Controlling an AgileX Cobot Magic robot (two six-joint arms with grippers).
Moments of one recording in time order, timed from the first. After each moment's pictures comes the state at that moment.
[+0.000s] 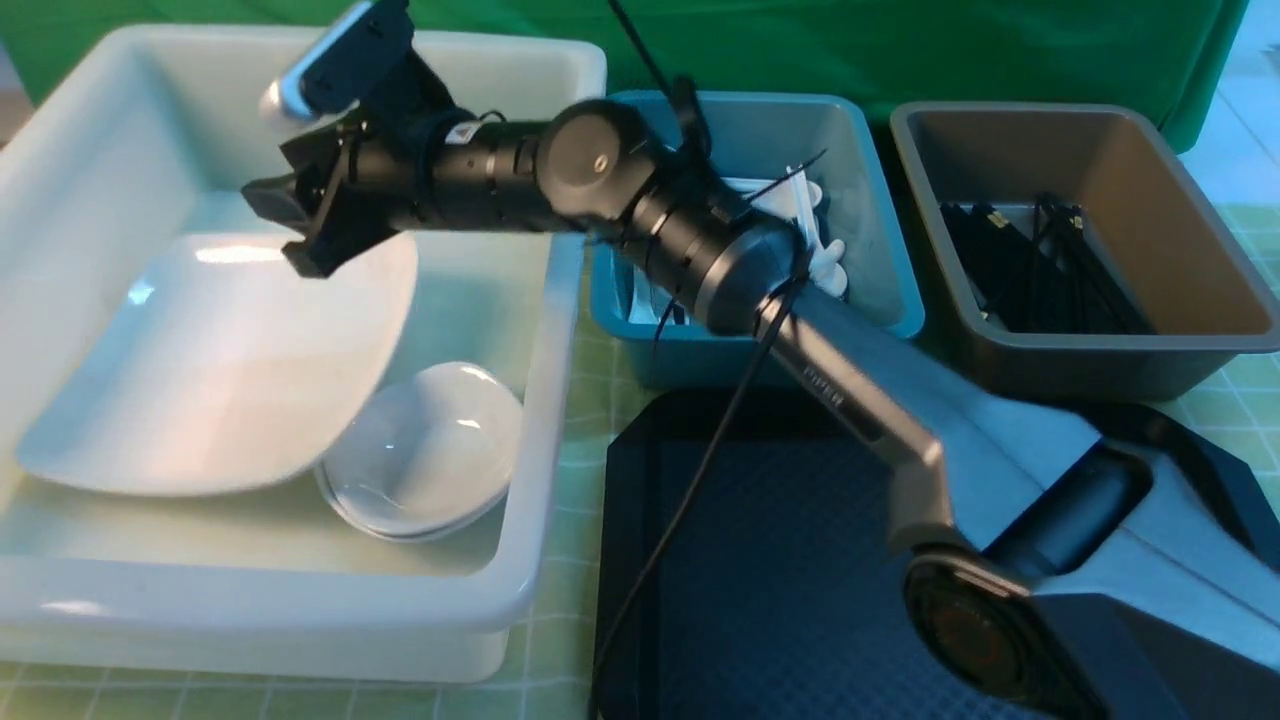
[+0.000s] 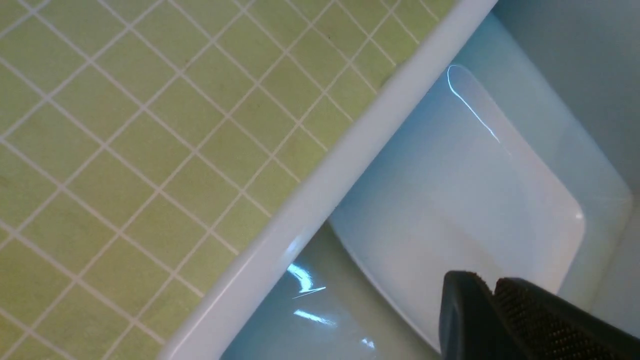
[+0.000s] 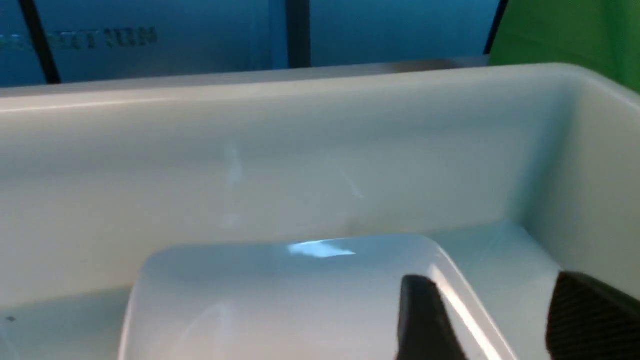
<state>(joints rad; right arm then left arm) 0.73 2.61 -2.69 0.87 0.61 -0.91 0.77 1.29 -1.32 -0.44 1.09 0.04</state>
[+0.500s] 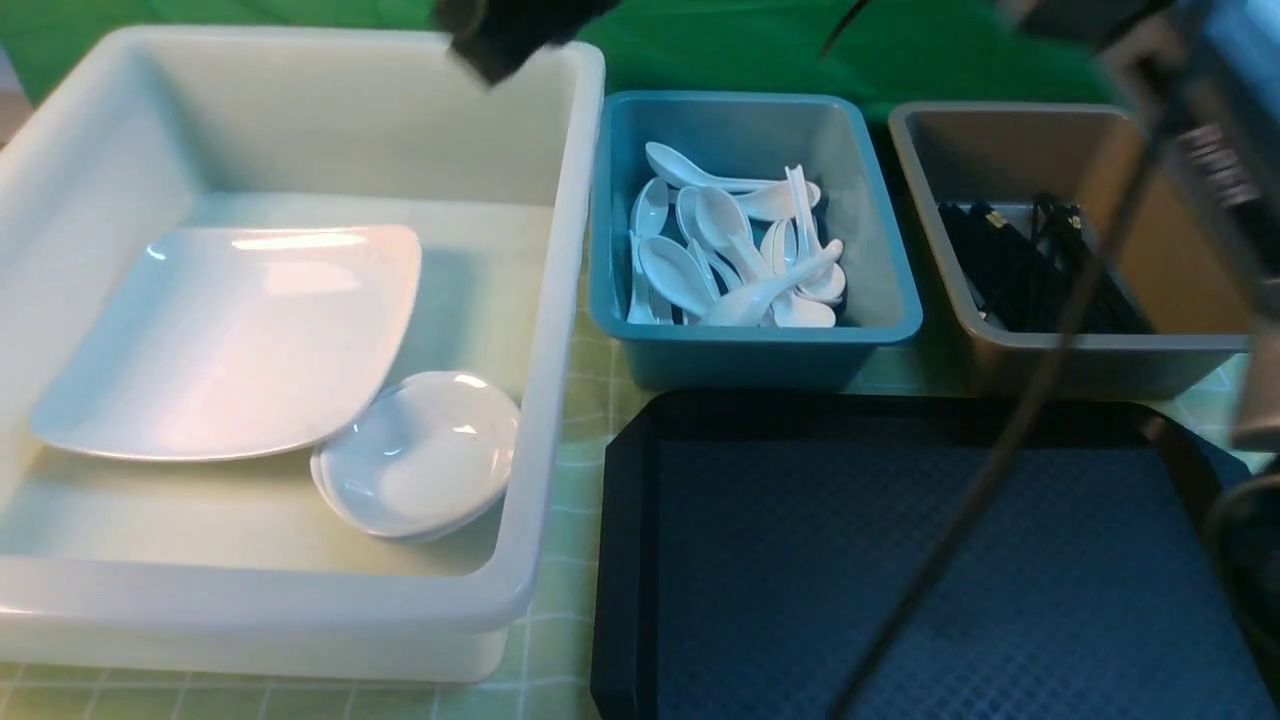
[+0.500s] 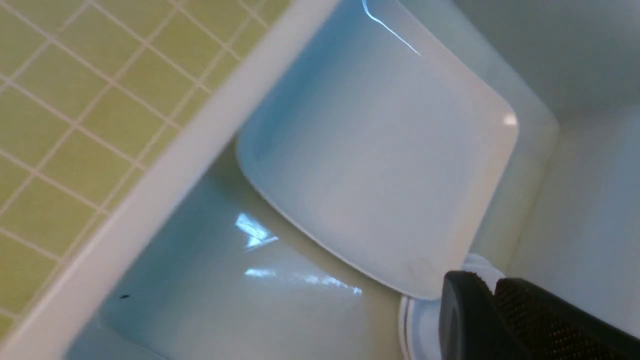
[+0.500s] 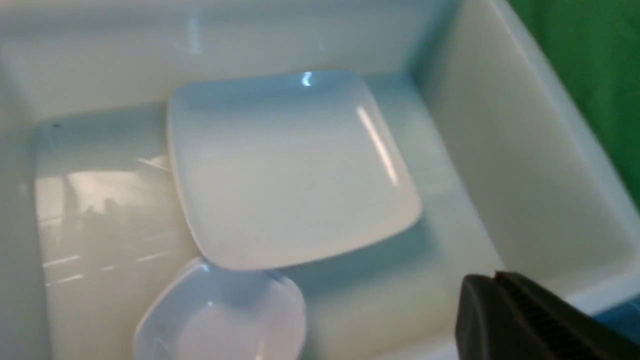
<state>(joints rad) 0.71 2.16 -2.69 0.20 1.20 -0.44 0.61 1.29 -1.32 -0.52 1.14 0.08</state>
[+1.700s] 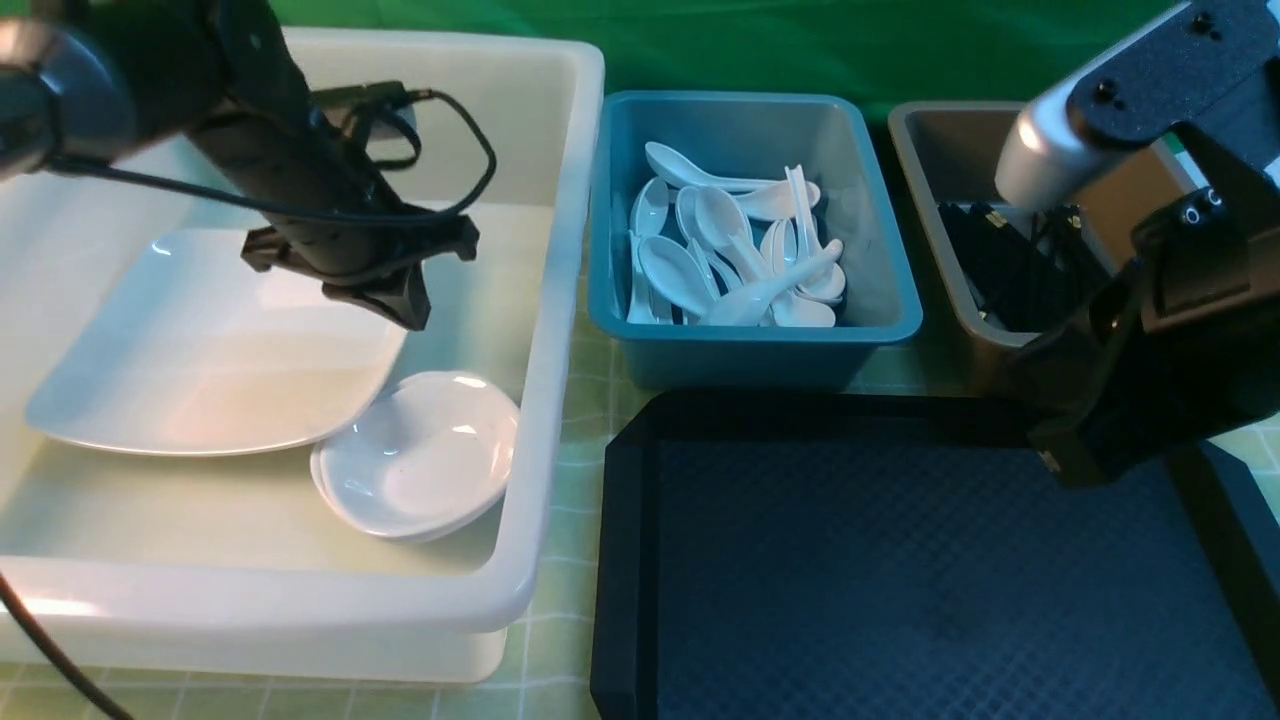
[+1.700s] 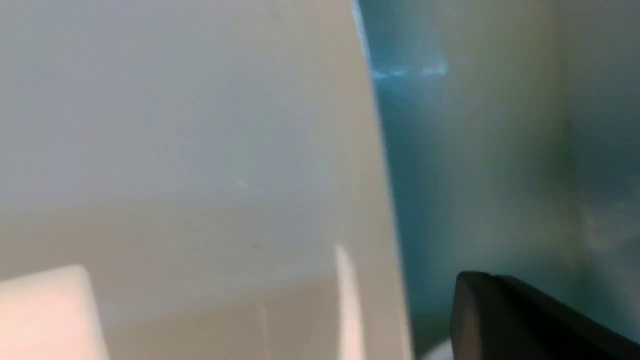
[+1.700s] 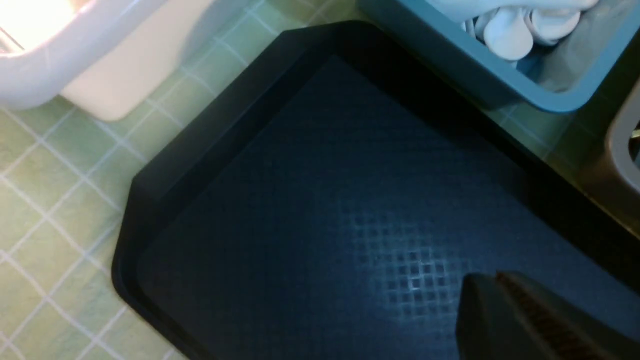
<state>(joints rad) 0.68 1.18 -1.21 -0.07 0.98 0.03 -0.13 2.04 -1.67 -0.13 0.88 0.01</state>
